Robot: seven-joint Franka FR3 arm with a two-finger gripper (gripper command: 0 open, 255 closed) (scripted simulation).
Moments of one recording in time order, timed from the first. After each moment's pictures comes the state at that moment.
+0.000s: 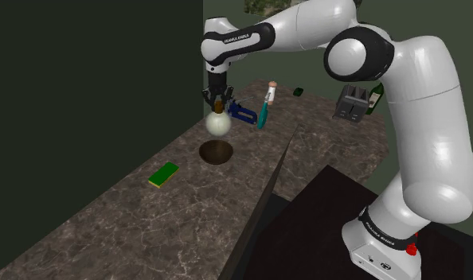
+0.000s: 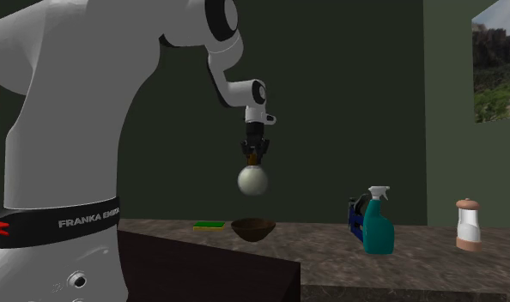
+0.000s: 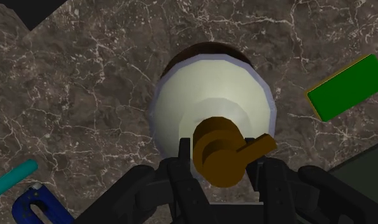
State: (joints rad) arm 0.02 0.69 0.06 -1.28 -0.04 1.88 0.36
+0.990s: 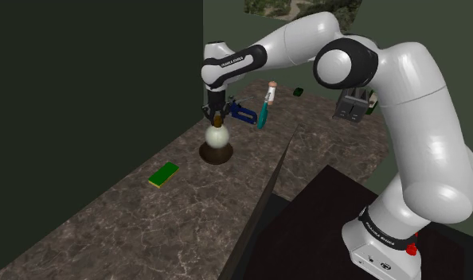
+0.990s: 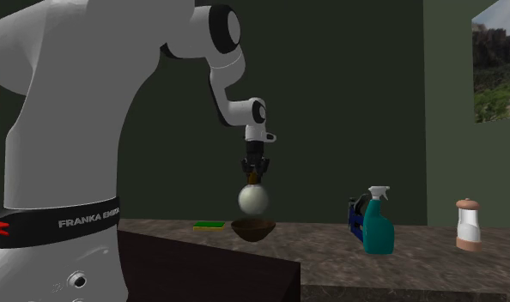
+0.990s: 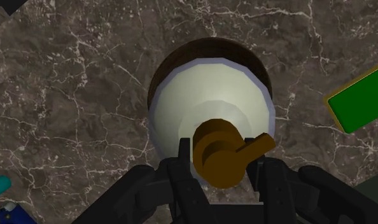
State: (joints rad) arm 0.02 0.78 0.05 -1.33 -0.04 2.02 0.37
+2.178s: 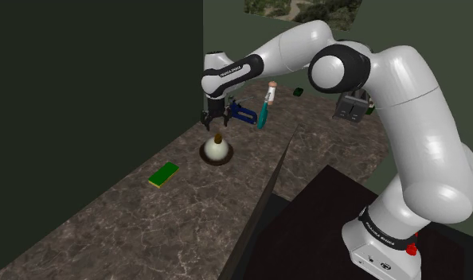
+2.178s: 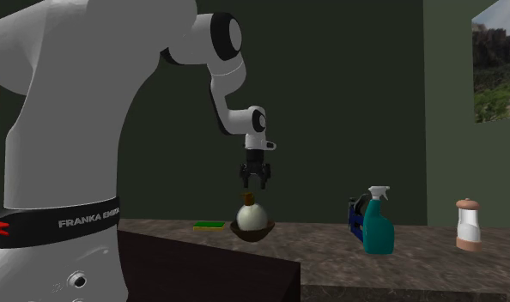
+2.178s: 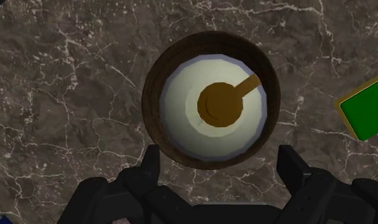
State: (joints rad) arm 0.02 0.83 0.05 -1.34 -0.05 2.08 0.37
